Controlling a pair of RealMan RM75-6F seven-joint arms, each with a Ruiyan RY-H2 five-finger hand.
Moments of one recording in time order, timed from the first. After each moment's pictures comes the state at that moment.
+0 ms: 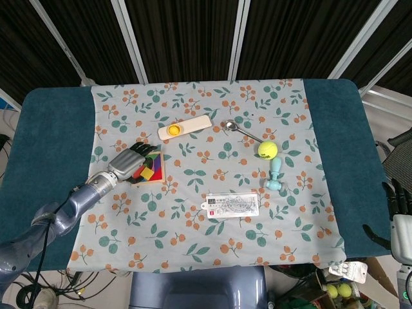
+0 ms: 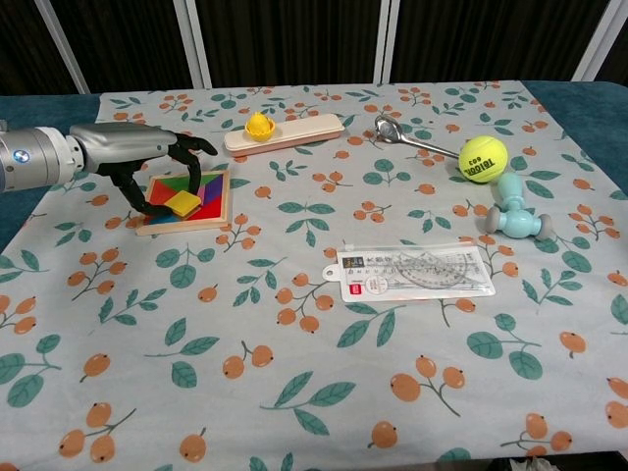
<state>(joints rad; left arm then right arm) -0.91 -1.70 0.11 -0.63 1.65 0.82 -0.58 0.01 -1.15 0.13 -1.59 -1.45 1.59 -0.08</state>
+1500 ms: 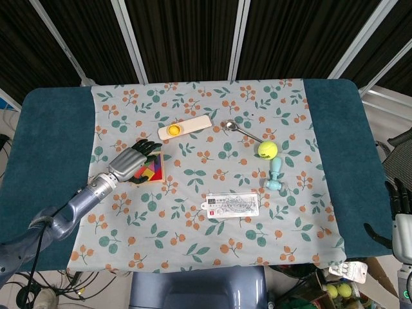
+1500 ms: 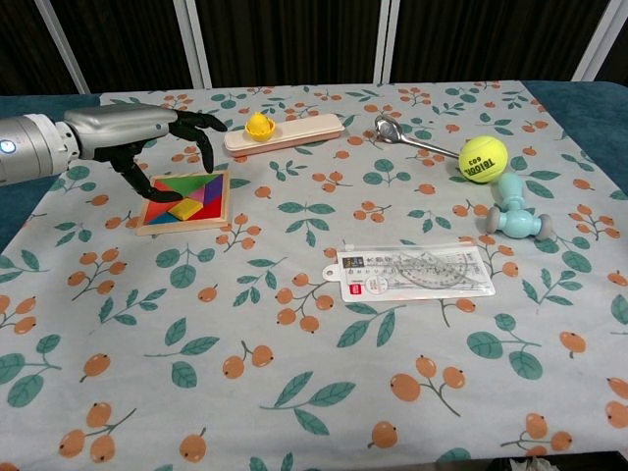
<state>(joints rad) -0.89 -1.66 0.08 -0.75 1.64 0.95 -0.57 0.01 -1.15 0.14 -1.60 -1.43 1.59 -0.08</state>
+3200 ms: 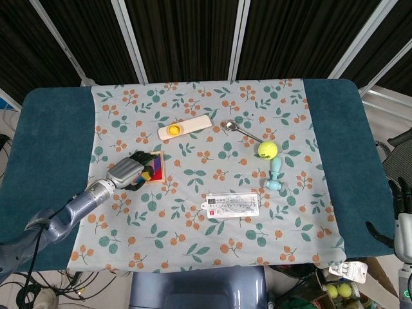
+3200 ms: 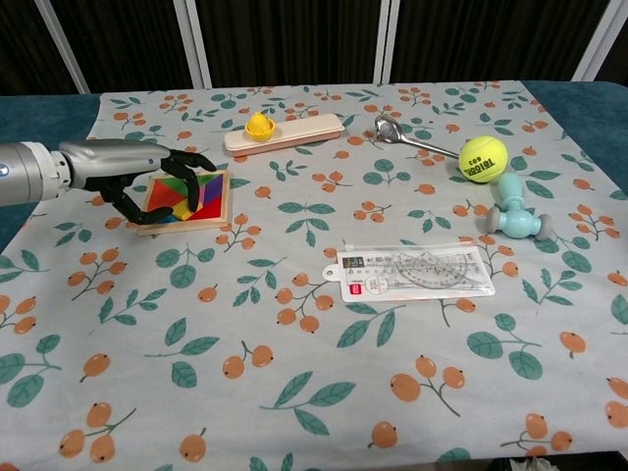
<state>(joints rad) -0.88 -1.64 0.13 -0.76 1.65 0.86 -0.61 0.01 -1.16 0.15 -1.60 -1.41 1.60 -0.08</state>
